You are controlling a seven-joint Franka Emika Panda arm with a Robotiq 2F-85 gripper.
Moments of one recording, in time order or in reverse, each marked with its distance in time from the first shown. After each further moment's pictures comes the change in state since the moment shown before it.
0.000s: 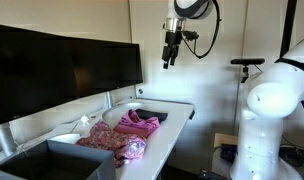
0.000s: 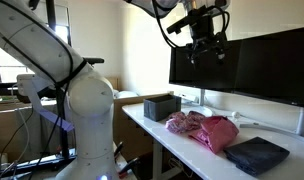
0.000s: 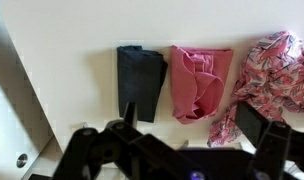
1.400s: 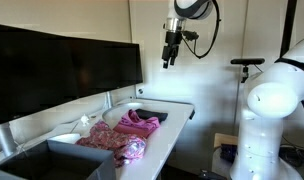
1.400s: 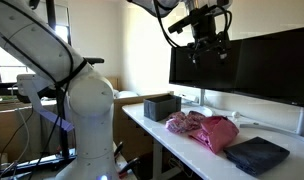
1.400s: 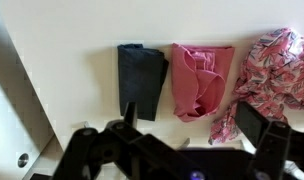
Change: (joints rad) arm 0.003 0.008 -0.017 0.007 0.000 0.009 -0.004
